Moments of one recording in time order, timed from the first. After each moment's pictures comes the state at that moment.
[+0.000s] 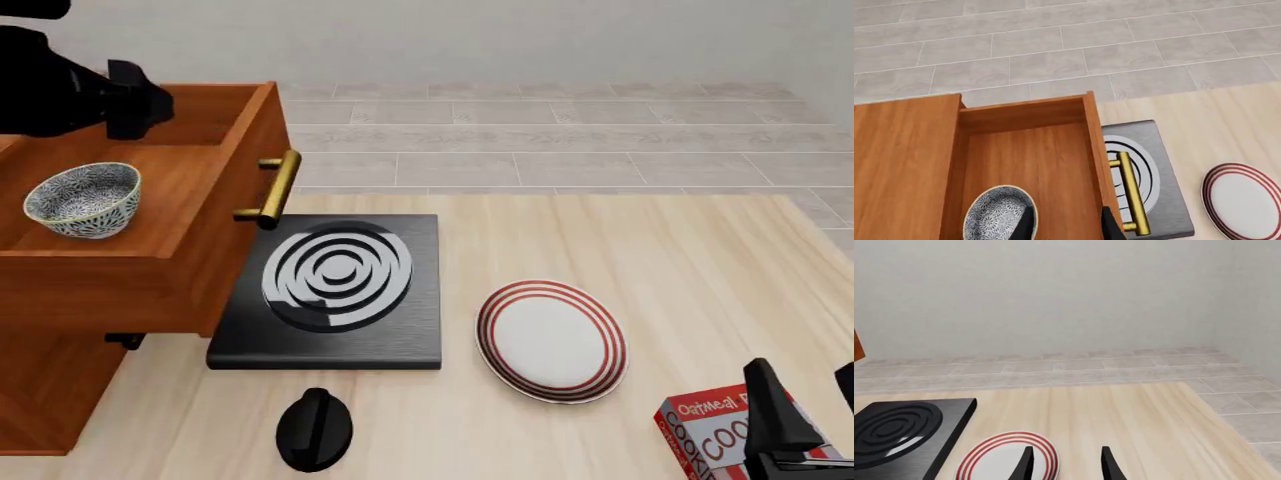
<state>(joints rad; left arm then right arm) -0.10 1.19 -1.41 0.82 0.04 -0.03 0.00 -0.01 -0.03 0.03</state>
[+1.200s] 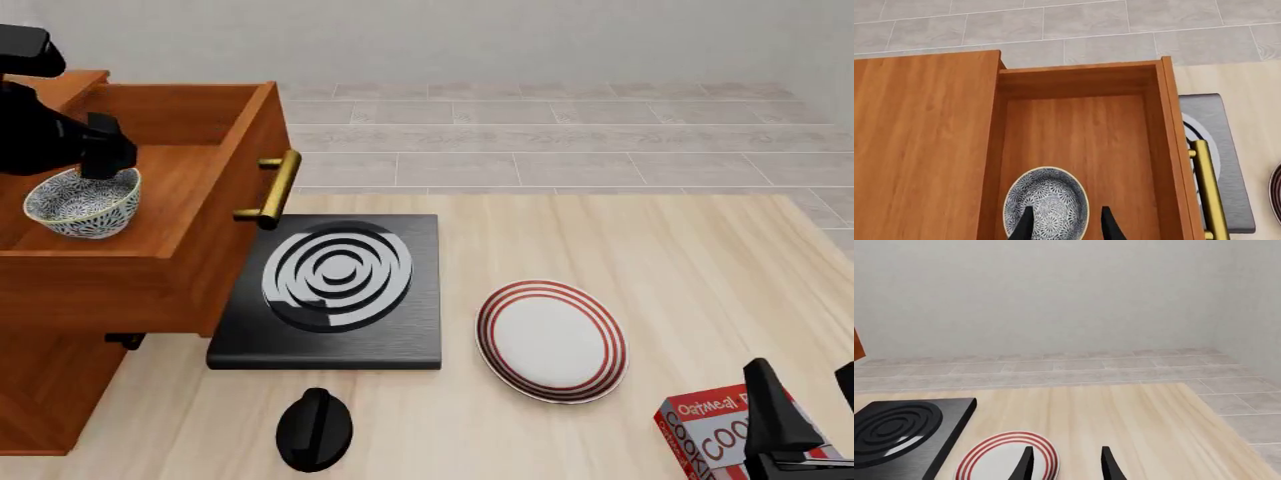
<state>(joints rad) 0.08 1.28 -1.36 0.85 0.13 -0.03 0.00 -0.01 -0.03 0.03</state>
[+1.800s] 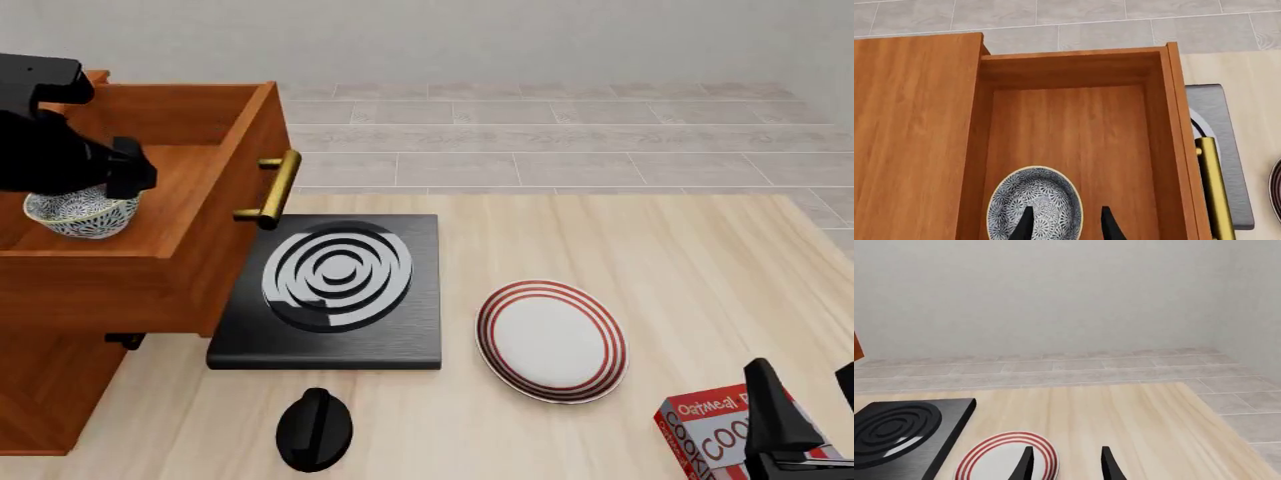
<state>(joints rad) 0.06 1.30 -1.30 0.81 0.11 -0.03 0.00 -0.01 -0.03 0.03</state>
